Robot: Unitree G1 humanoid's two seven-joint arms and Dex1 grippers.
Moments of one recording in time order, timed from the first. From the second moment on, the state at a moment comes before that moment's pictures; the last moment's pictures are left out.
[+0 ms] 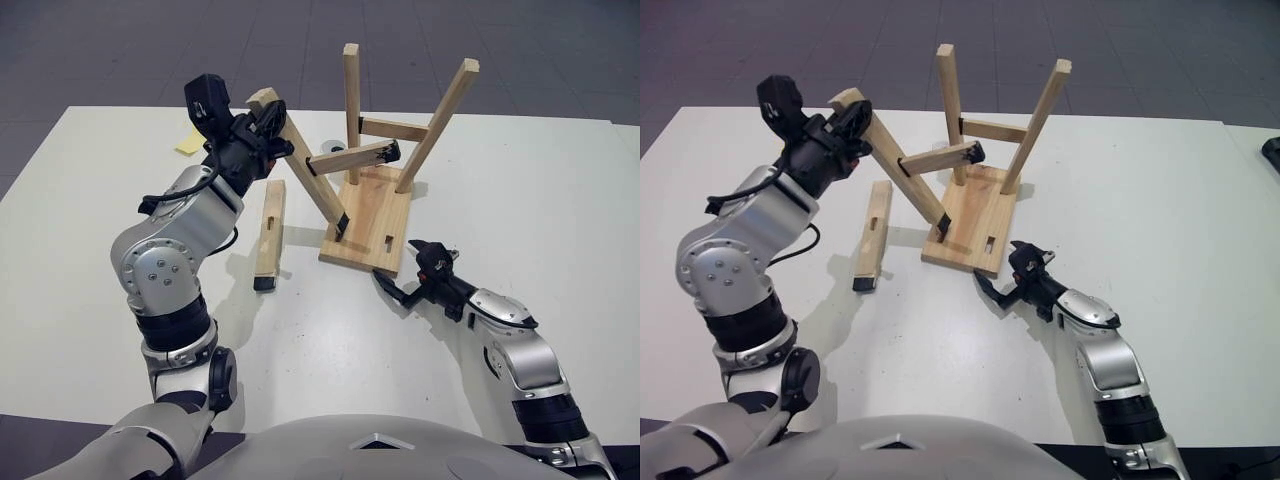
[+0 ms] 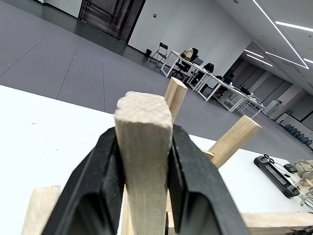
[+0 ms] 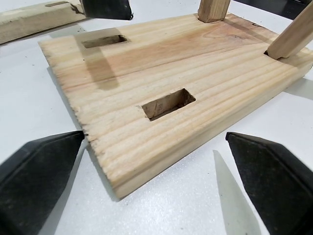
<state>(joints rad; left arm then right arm) -0.51 0.13 0.23 -0.47 -0.97 1.00 0.38 0.10 -0.41 0.13 -0.22 0.14 0.36 0.52</state>
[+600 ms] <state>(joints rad) -0.40 0.09 0.13 -0.45 -0.77 0.85 0.30 0.10 -0.39 0.13 -0.22 0.14 0.36 0.49</state>
